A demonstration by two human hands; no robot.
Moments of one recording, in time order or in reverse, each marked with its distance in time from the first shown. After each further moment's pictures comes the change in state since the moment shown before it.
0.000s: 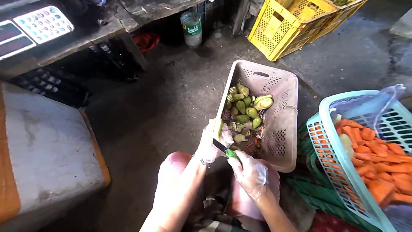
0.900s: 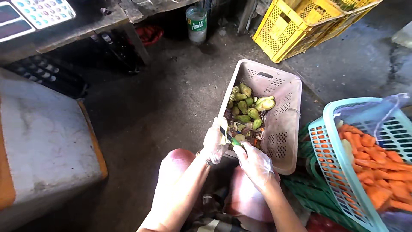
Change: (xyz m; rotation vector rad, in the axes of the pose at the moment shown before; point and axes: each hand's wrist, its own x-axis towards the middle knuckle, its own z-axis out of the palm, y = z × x) left_hand 0.002 -0.012 0.014 0.337 0.303 0.293; right_hand 0.051 -0.019 -0.032 -0.152 -0.570 0.373
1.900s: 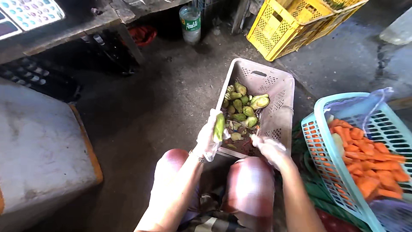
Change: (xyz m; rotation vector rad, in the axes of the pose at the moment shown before) left_hand -0.002 0.007 -0.014 0.077 -0.255 0.046; right_hand 0.038 0.072 -0.031 0.169 -0.082 0.236
